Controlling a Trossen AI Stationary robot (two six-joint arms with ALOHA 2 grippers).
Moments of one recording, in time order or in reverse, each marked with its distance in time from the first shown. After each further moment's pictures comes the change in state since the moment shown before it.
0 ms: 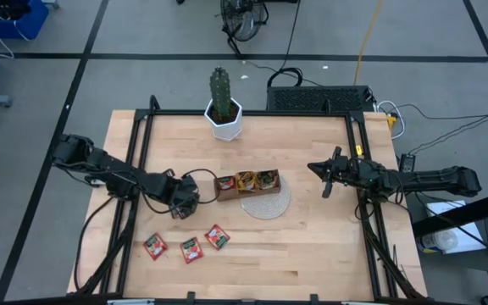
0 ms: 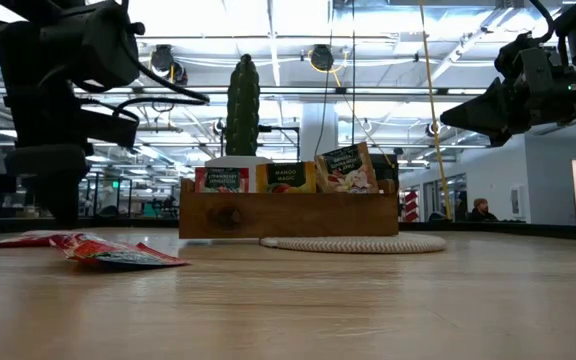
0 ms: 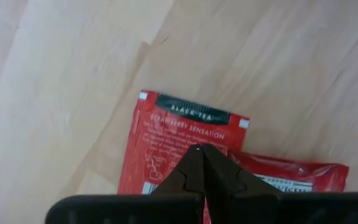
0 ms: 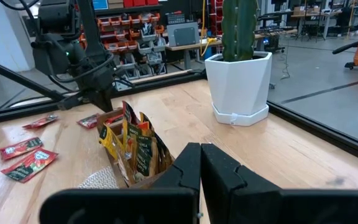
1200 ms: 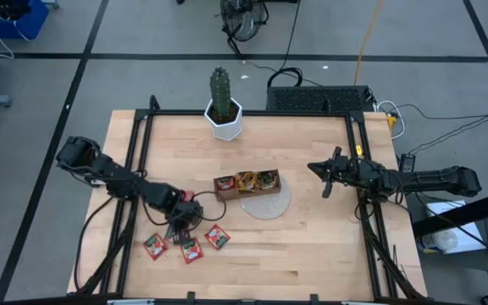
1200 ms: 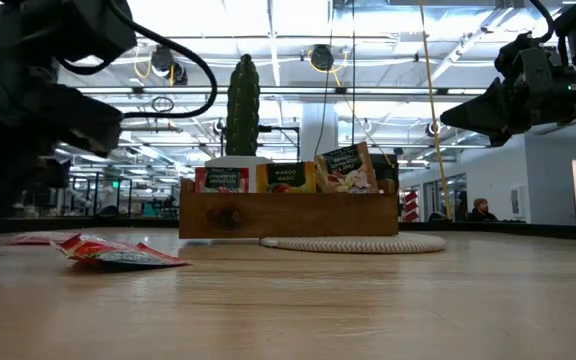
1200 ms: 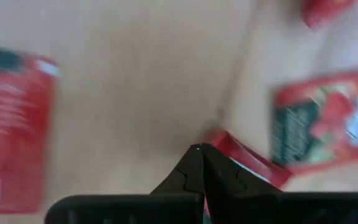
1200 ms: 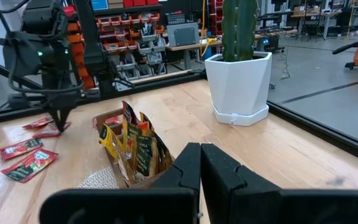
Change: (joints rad) left arm -0.114 0.072 0.044 0.169 0.499 0.069; right arm 0.000 0.000 0.000 0.000 0.000 0.000
